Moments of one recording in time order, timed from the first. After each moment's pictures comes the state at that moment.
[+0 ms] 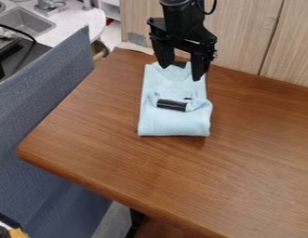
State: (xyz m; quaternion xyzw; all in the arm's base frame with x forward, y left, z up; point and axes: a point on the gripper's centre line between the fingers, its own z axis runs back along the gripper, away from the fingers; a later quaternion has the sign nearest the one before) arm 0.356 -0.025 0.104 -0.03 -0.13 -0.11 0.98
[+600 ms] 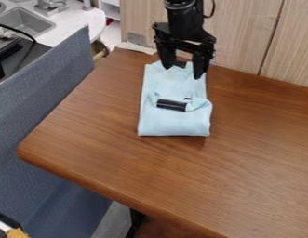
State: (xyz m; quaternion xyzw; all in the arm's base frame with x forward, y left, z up) arm 0.393 -0.014 0.077 -0.04 -0.09 -0.10 0.99
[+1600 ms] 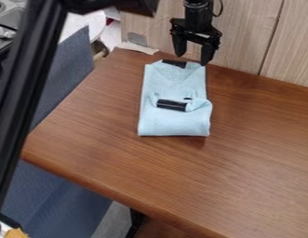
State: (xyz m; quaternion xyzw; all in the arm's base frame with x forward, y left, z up) arm 0.497 0.007 0.028 -0.01 -0.08 -0.10 0.99
